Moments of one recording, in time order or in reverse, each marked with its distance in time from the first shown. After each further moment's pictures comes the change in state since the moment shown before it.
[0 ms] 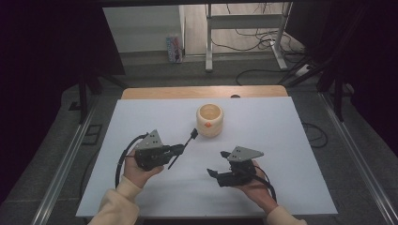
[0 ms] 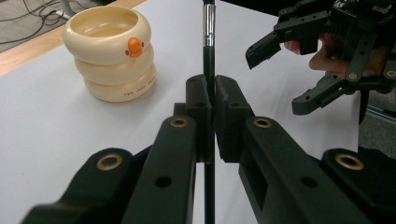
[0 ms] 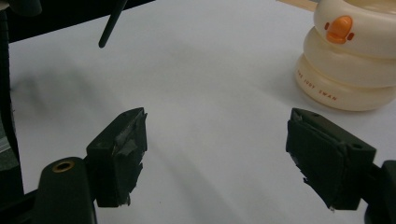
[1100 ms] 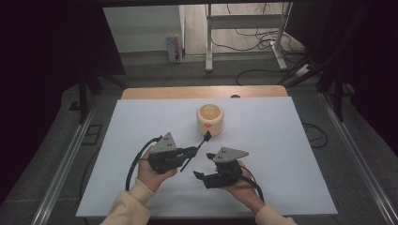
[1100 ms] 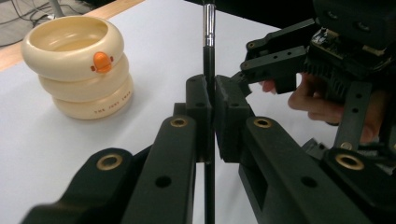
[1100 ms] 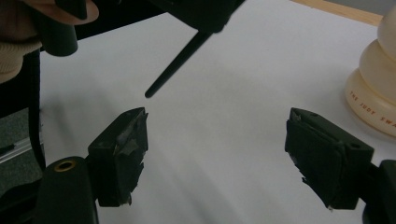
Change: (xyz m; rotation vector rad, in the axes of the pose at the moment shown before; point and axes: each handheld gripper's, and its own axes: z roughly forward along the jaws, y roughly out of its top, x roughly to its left) left arm -0.023 0.011 0.028 -0.022 -0.020 -0.012; right arm 0.022 0.013 0.026 -0.009 0.070 -0.012
